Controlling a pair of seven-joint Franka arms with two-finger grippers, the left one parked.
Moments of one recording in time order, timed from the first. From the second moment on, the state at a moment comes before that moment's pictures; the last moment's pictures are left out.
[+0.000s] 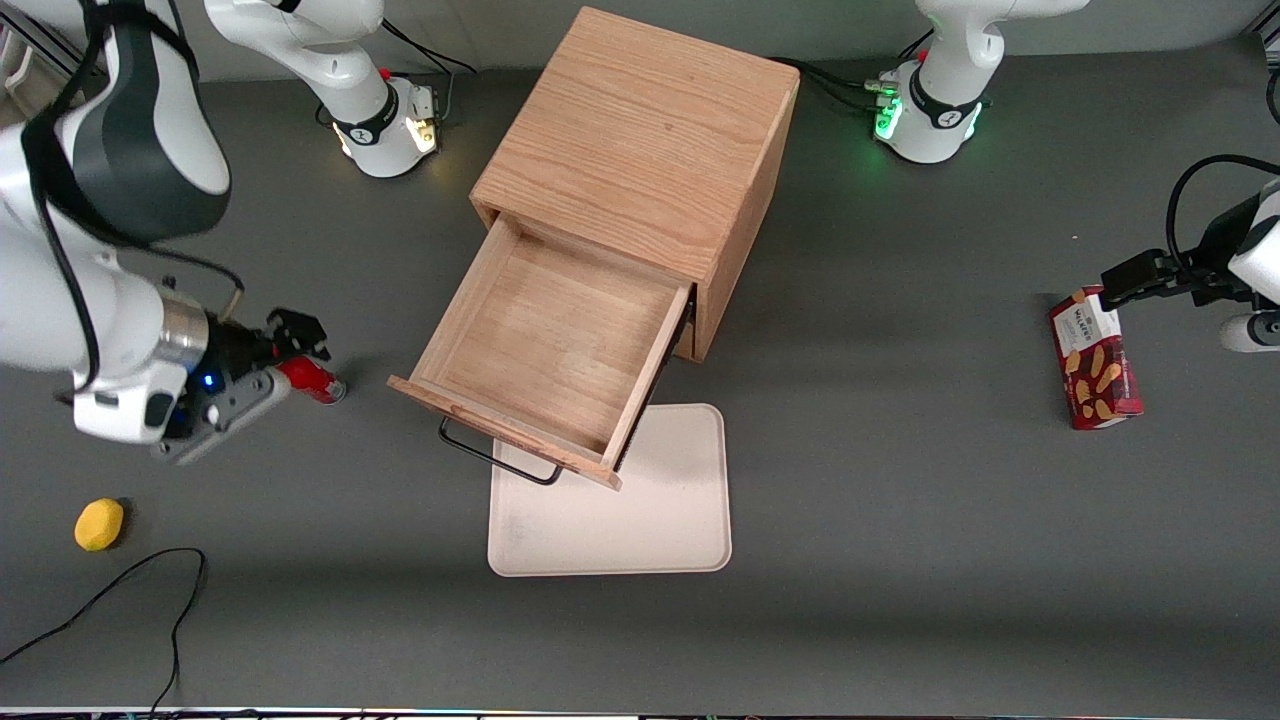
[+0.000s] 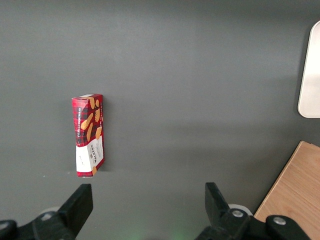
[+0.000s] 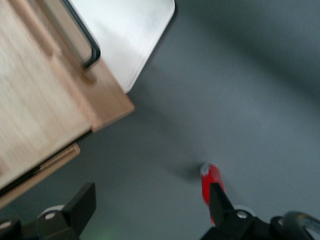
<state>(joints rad) 0.04 0.23 0.14 -1.48 0.03 1.58 -0.38</state>
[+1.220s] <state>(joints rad) 0.04 0.00 -0.07 -1.61 0.03 1.43 -0.16</state>
